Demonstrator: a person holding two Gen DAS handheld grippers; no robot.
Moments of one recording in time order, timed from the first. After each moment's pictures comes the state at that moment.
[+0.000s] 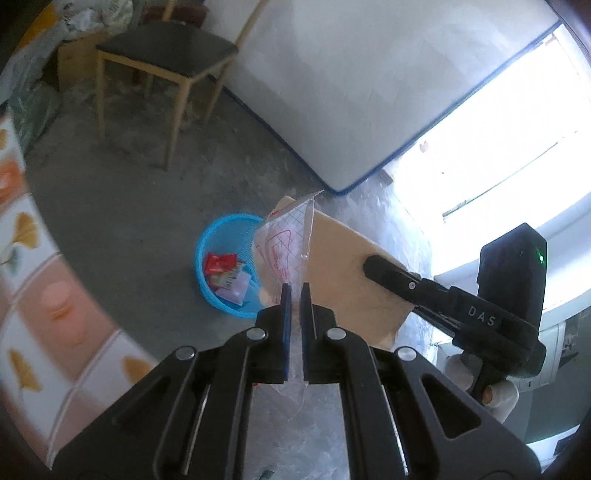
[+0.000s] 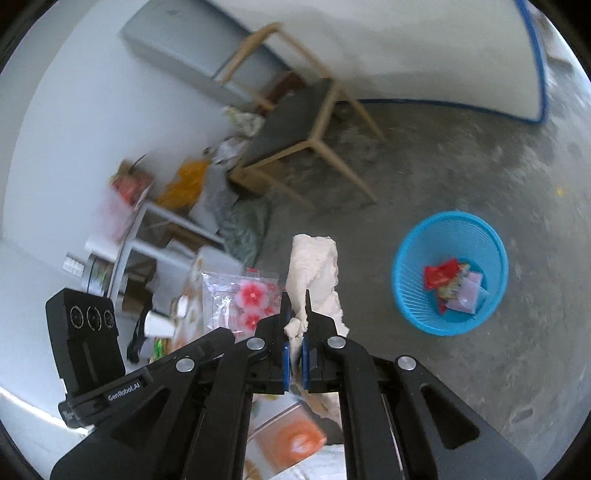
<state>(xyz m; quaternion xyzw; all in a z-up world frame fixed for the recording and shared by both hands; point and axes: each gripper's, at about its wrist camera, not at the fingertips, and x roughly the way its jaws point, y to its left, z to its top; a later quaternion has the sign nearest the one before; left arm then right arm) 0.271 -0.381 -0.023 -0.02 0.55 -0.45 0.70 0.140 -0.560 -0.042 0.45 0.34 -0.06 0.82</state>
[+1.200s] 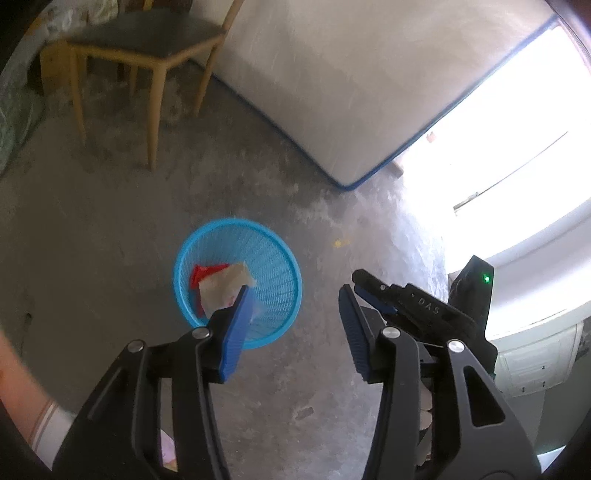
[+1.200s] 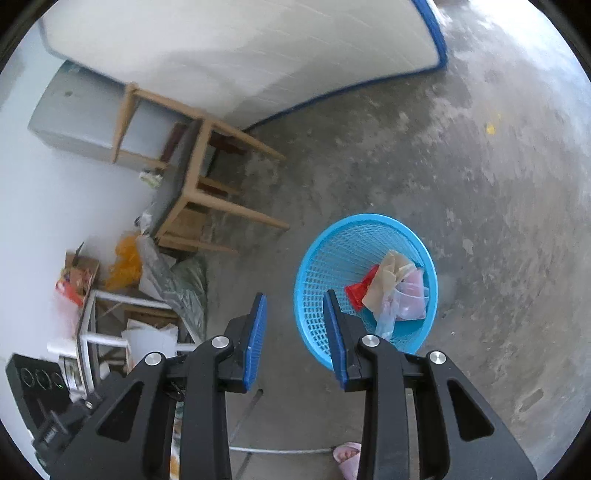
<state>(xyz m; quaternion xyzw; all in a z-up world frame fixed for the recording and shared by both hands) 0.278 -0.452 -0.070 0.00 0.54 -0.45 0.71 0.111 -0.663 -0.178 0.54 0.31 -0.19 0.76</state>
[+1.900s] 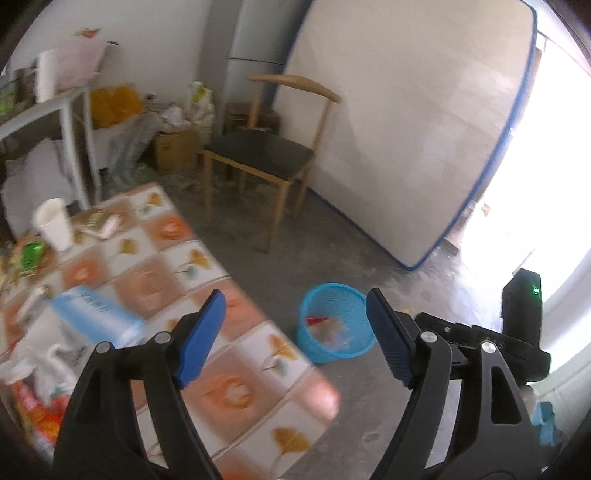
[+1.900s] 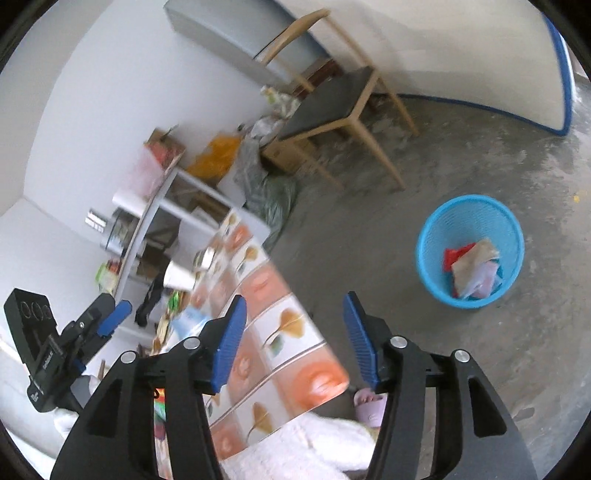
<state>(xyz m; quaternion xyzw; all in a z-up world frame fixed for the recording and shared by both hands) 0.193 -0.214 0.082 0.00 0.38 -0.31 0.87 0.092 -0.476 -0.027 0.40 0.35 0.02 0.85</state>
